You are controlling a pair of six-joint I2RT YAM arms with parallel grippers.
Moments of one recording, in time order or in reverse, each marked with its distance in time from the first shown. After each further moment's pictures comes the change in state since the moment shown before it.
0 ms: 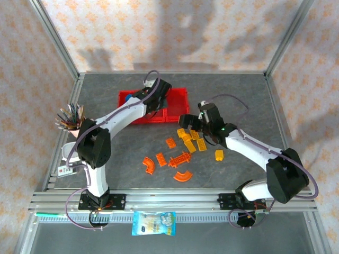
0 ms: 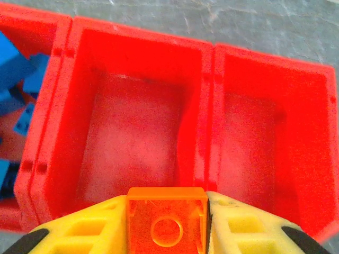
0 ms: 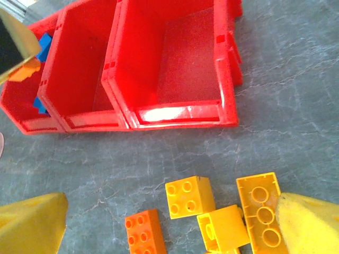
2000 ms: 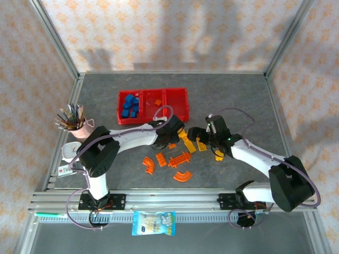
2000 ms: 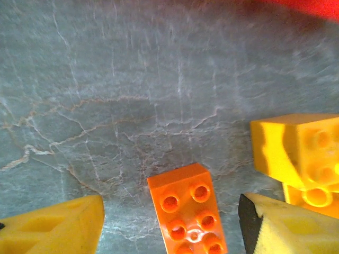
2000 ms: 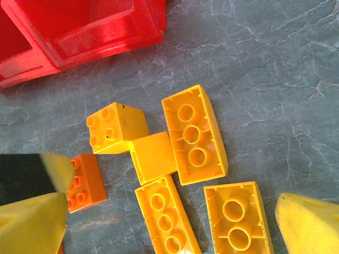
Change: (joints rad) left arm -0.278 -0.076 -0.425 0.089 0.121 -0.354; right arm -0.051 -0.095 -0.215 -0.018 -0.055 0.017
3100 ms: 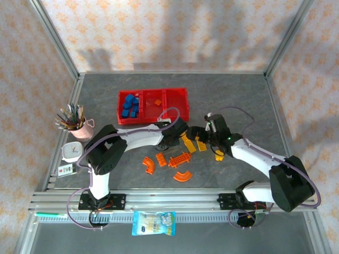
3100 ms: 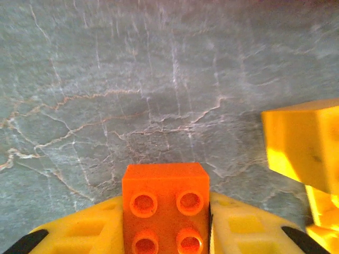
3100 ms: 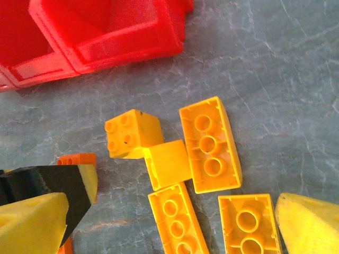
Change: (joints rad) left arm -0.025 0.040 0.052 -0.042 -0.055 0.039; right arm 0.000 -0.002 0.025 0.009 -0.024 -0.043
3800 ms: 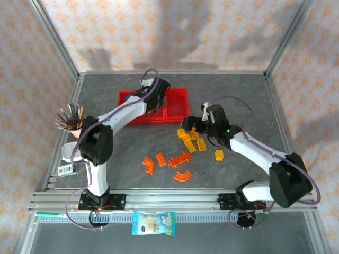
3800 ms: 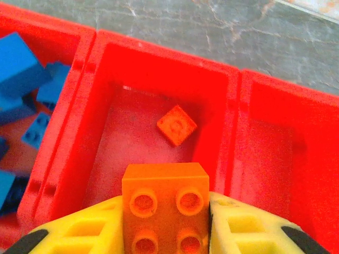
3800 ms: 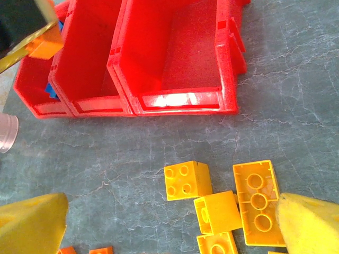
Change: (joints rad) left arm 0.335 0.085 0.390 -0.017 -0.101 0.271; right arm 0.000 0.046 0.135 0.015 -0.041 -0.022
